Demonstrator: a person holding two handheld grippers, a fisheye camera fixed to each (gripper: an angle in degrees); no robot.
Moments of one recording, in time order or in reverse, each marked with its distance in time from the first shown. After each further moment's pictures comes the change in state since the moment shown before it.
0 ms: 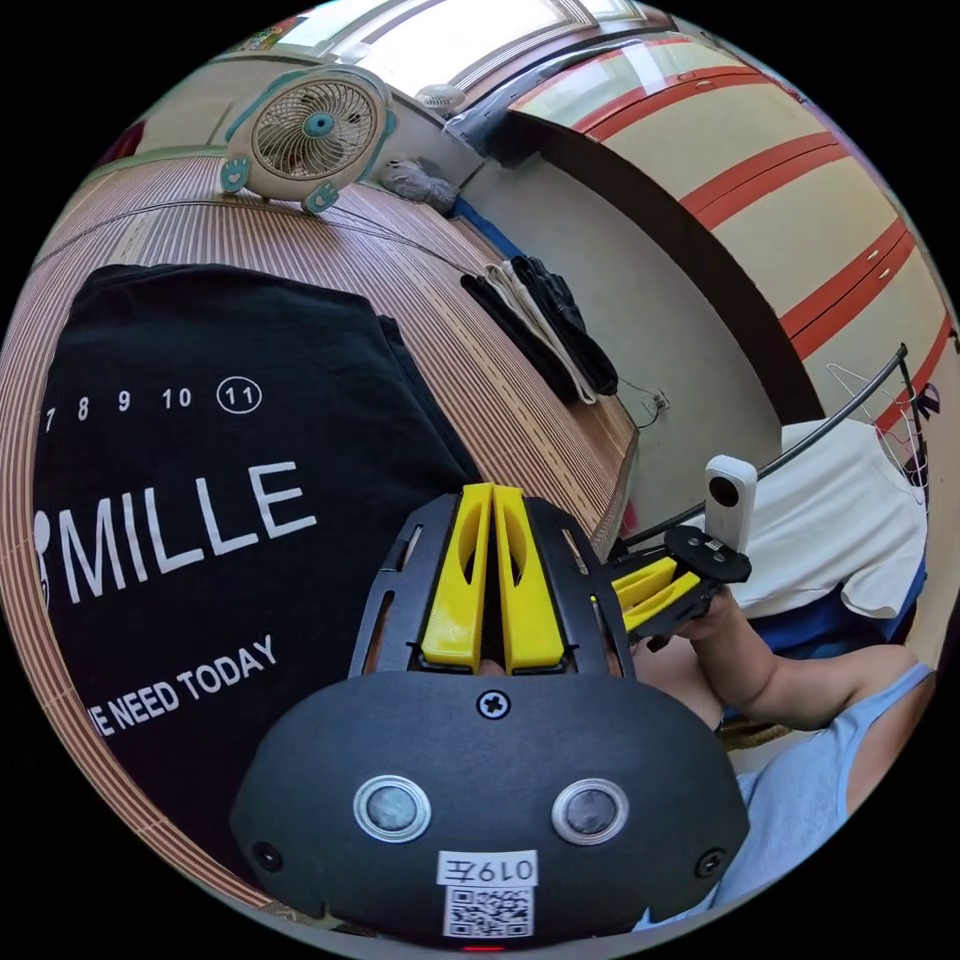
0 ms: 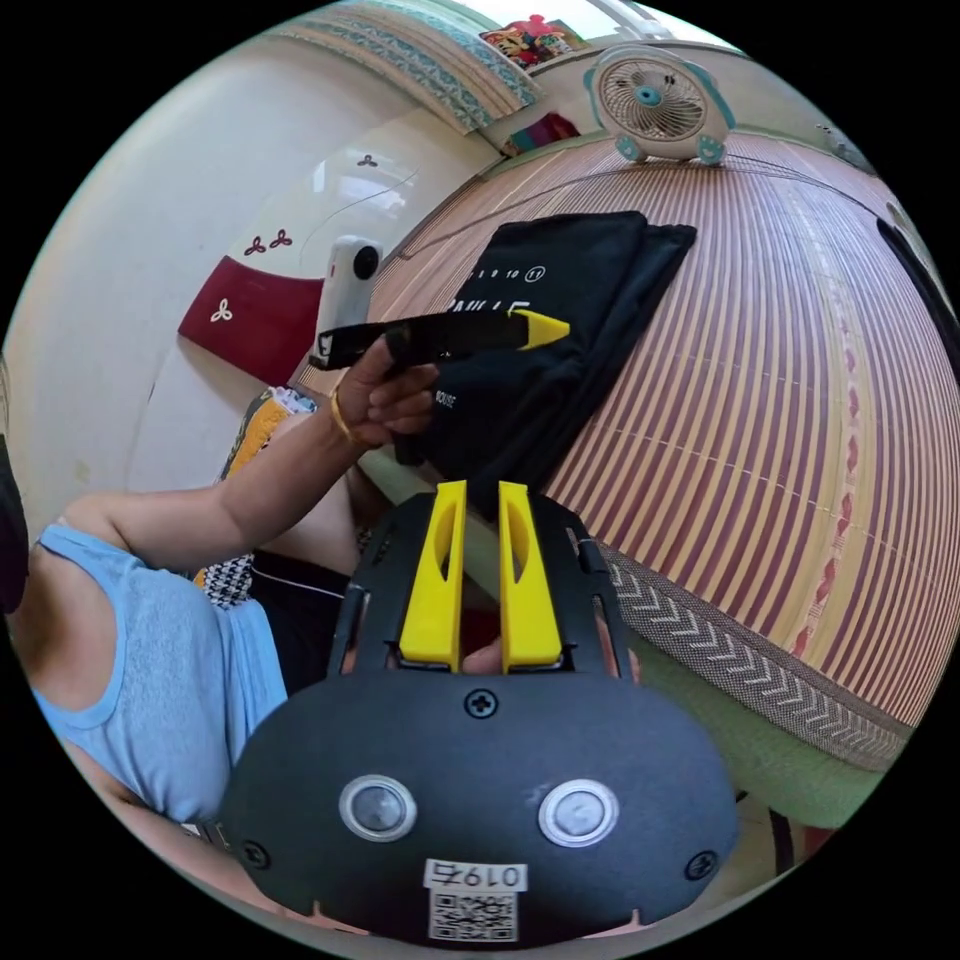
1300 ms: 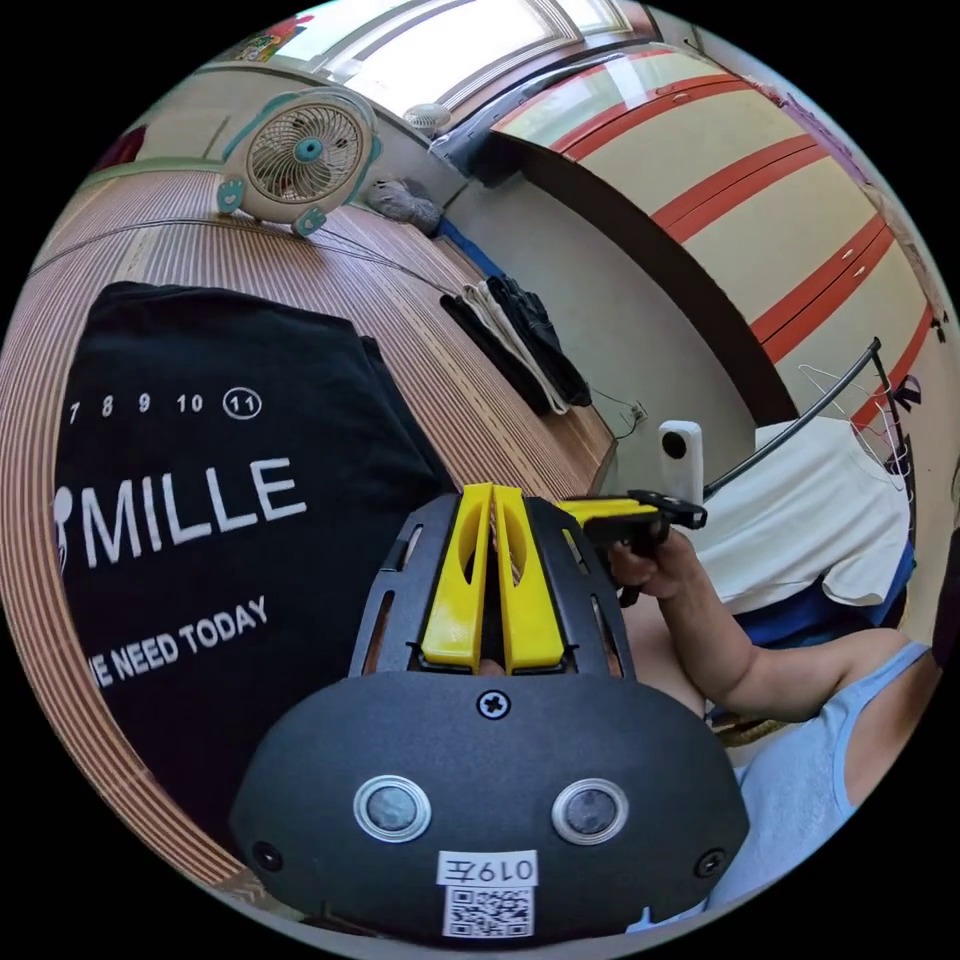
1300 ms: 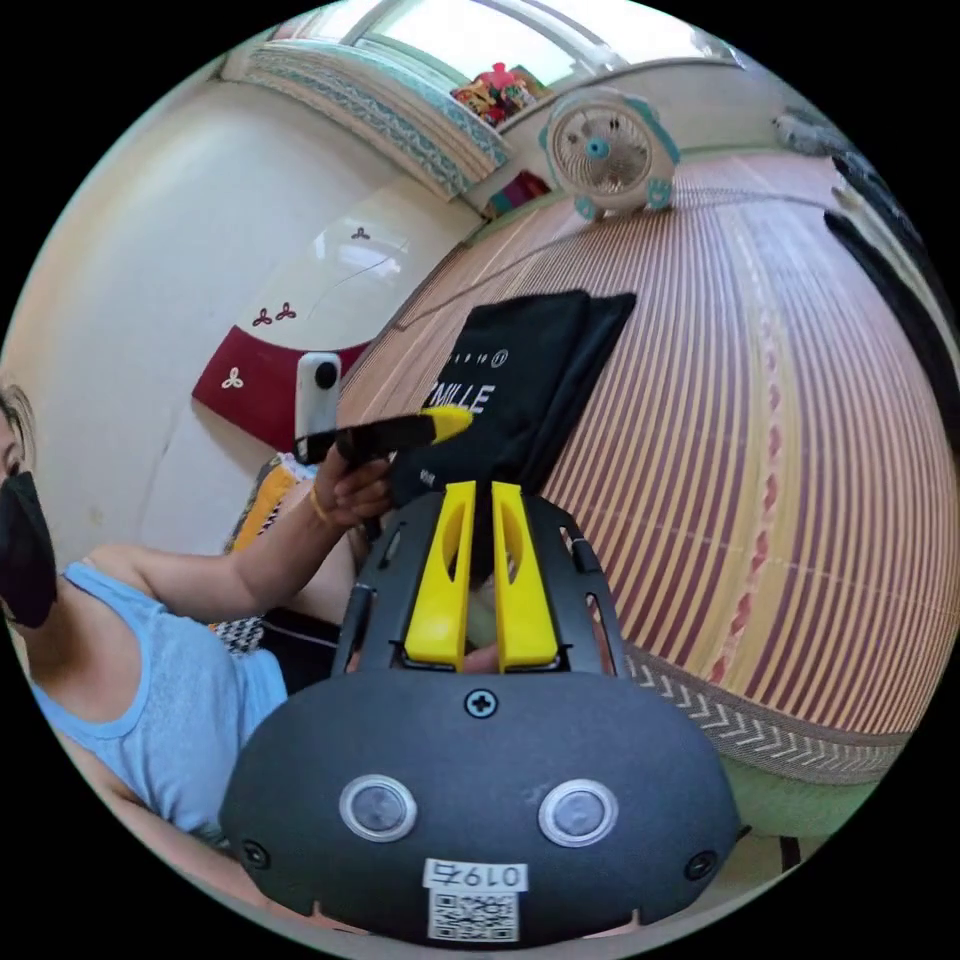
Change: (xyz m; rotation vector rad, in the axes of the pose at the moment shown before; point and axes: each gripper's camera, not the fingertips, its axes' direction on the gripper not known) left arm 0.032 0.065 -0.028 0.059 0.016 0.012; right arm 0.032 -0.039 -0.060 0.224 0.029 0.042
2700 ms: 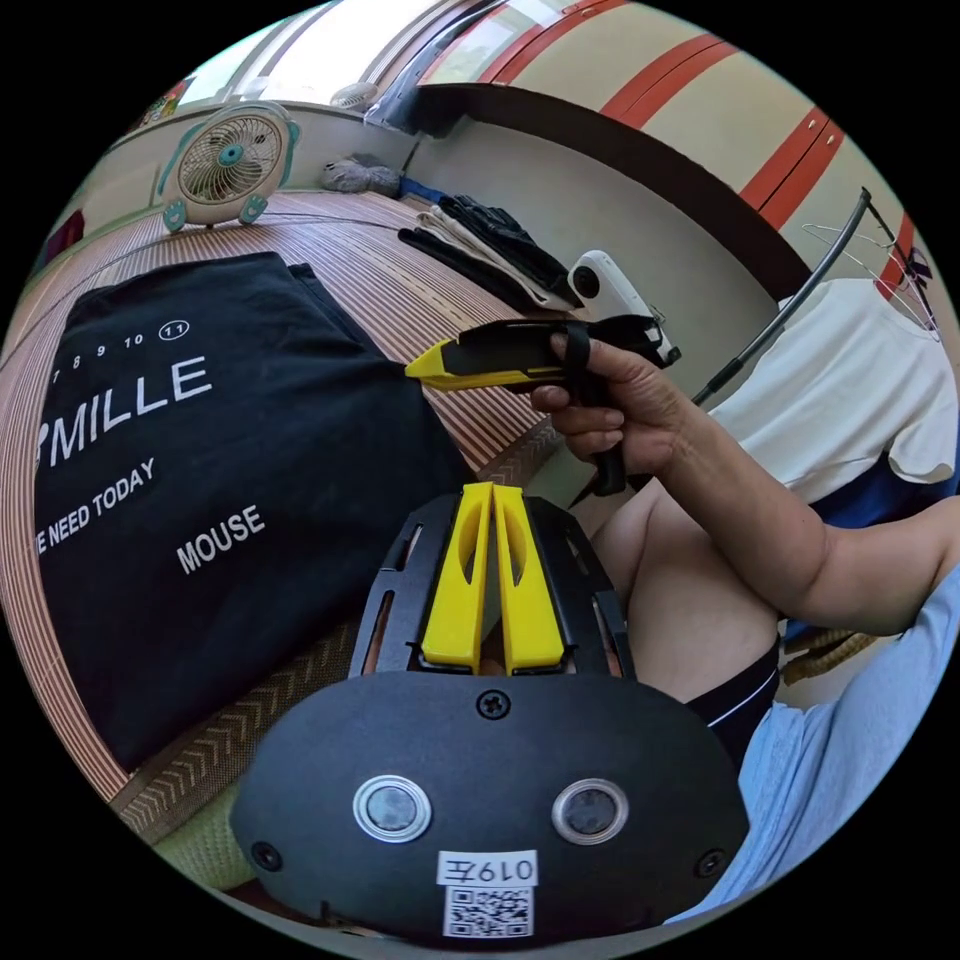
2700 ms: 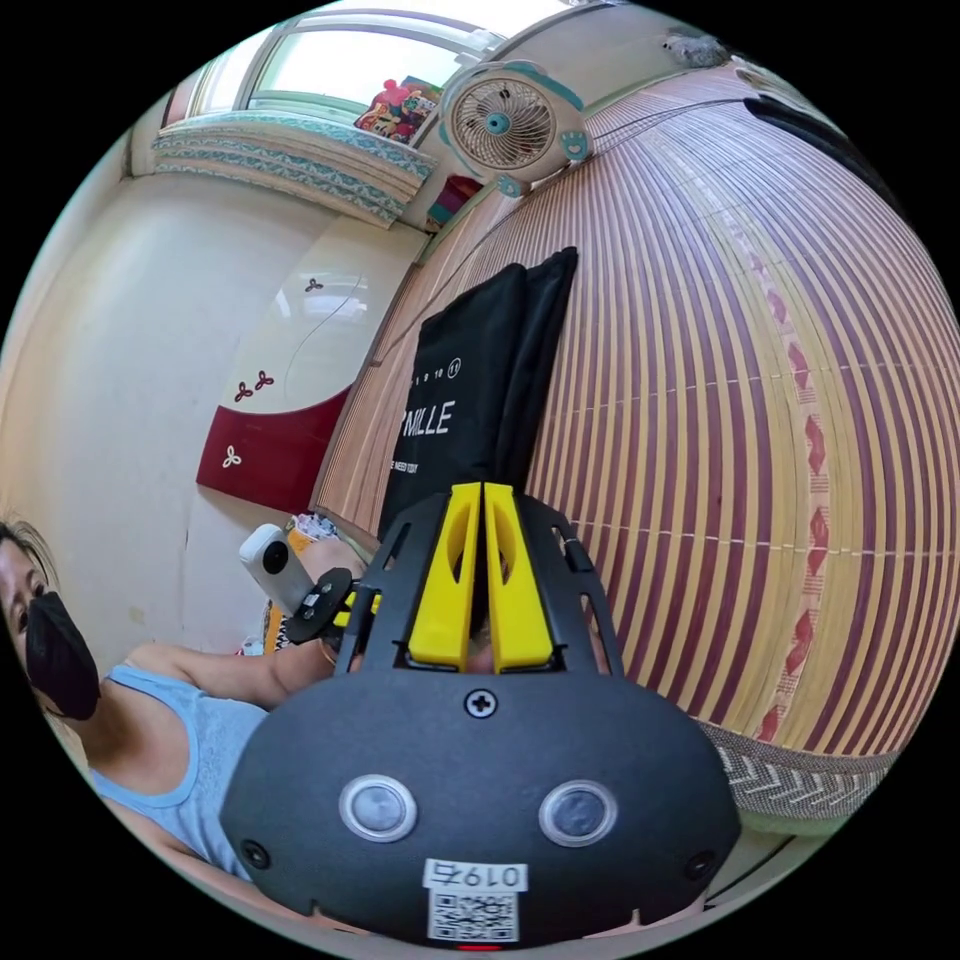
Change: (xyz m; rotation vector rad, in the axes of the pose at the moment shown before) left arm 0.088 0.133 0.059 -0.134 -0.133 0.191; right arm 0.054 -0.073 0.039 -0.011 -0.153 0.287
